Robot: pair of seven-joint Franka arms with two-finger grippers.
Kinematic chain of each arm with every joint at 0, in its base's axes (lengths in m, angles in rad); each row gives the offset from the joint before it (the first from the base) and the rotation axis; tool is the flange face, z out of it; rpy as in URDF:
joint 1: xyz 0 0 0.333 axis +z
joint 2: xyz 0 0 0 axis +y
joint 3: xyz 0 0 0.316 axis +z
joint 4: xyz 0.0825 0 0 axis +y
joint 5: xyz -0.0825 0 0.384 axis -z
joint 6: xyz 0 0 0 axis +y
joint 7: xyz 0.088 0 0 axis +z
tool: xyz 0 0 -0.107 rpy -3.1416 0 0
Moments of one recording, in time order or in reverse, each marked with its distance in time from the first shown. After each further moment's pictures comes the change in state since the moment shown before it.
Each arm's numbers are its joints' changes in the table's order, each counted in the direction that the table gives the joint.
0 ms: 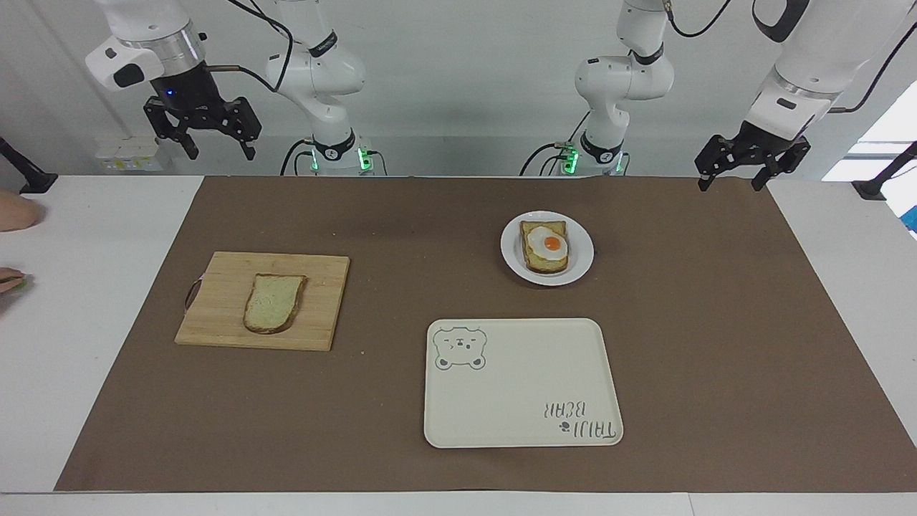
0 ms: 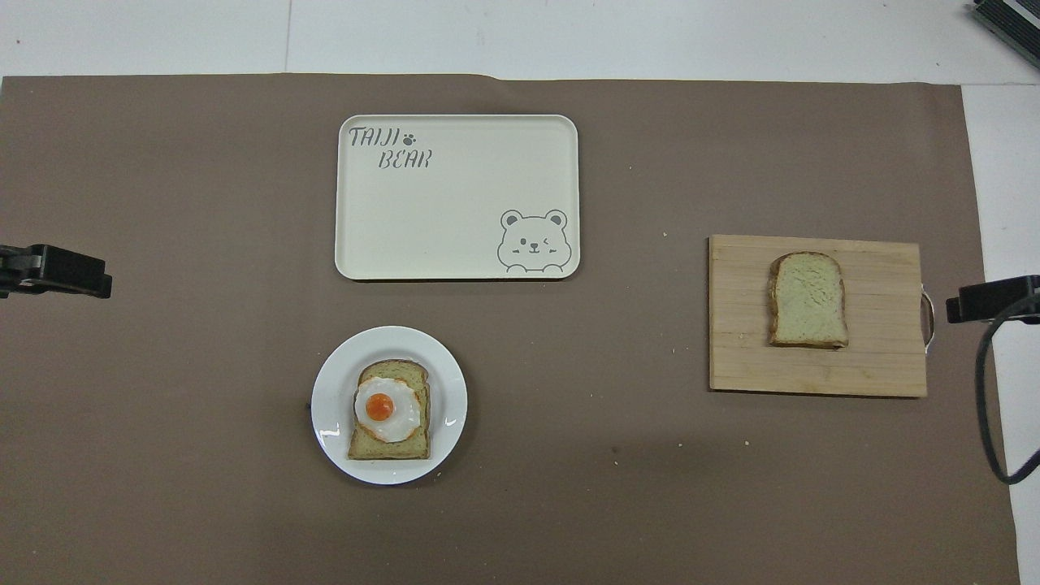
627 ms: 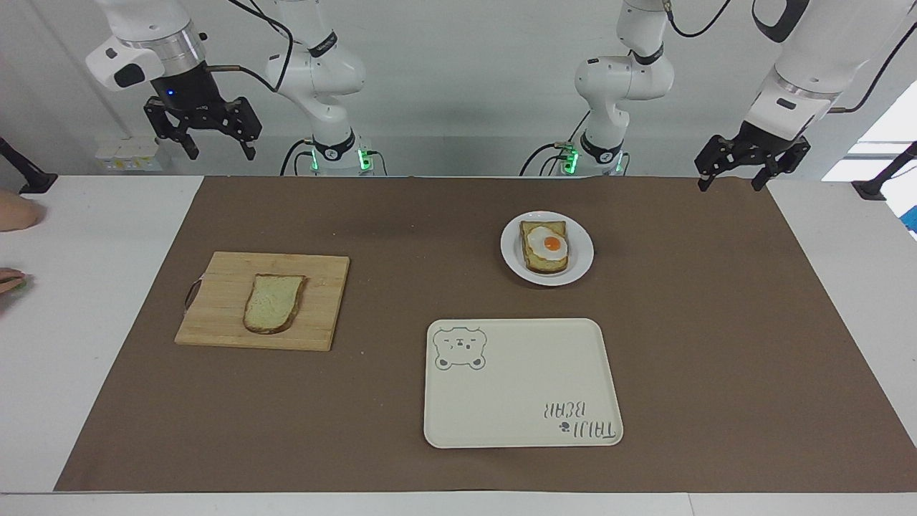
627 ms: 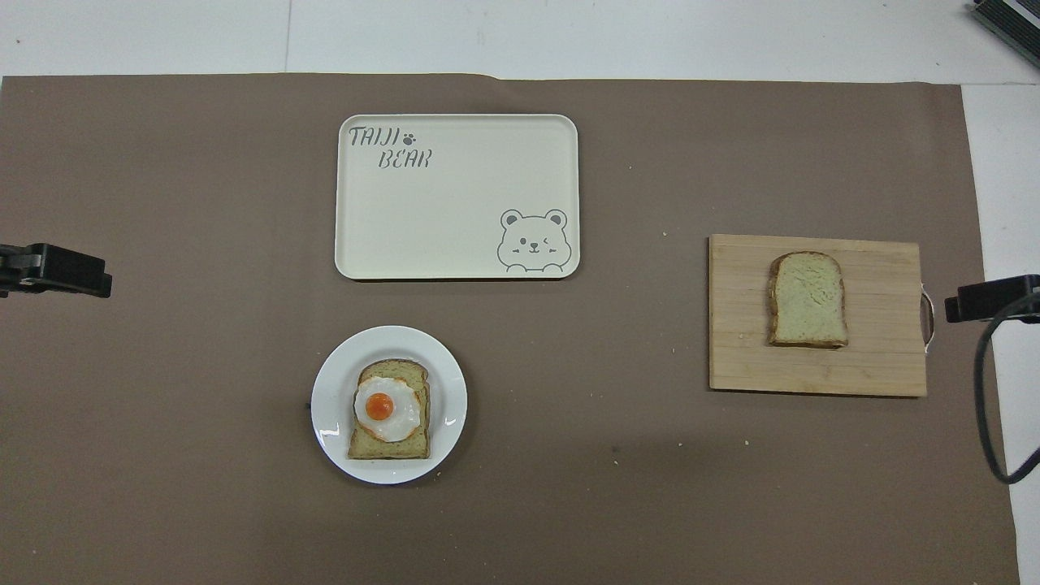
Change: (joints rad) left arm 0.000 0.000 0.000 0.000 0.000 0.000 0.000; right arm 0.000 -0.001 0.004 0.005 0.000 0.000 0.009
